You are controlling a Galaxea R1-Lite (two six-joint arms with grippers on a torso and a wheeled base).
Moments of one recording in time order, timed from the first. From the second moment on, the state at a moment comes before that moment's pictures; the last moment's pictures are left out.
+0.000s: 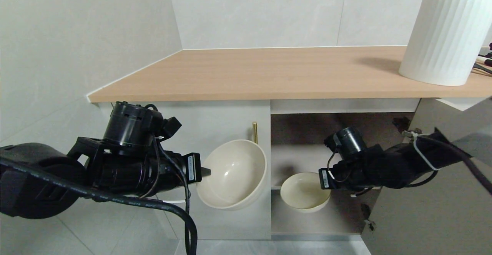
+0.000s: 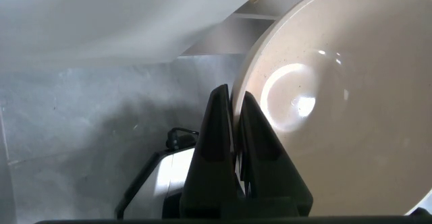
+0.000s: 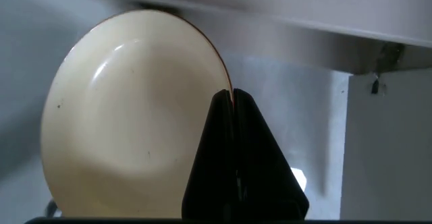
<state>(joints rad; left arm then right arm) -0.42 1.66 -0.87 -0.08 -0.16 -0.51 0.46 2.12 -1.10 -0.15 -0.13 0.34</state>
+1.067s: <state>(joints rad) -0.42 1.68 -0.86 -0.08 -0.16 -0.49 0.30 2.47 -1.32 -0.38 -0.32 0.46</state>
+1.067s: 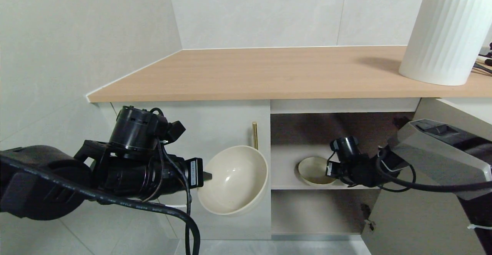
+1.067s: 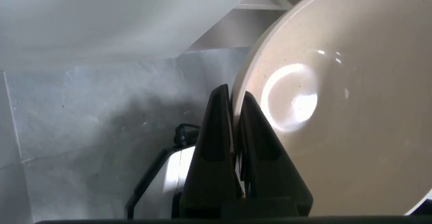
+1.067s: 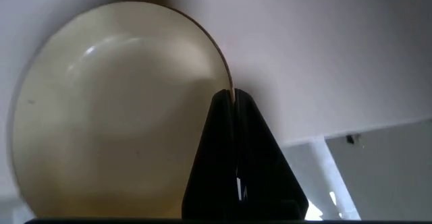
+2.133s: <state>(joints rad) -0.43 1.71 -0.86 -0.08 -0.15 -0.49 0.29 2.48 -1.37 -0.38 -0.35 0.51</state>
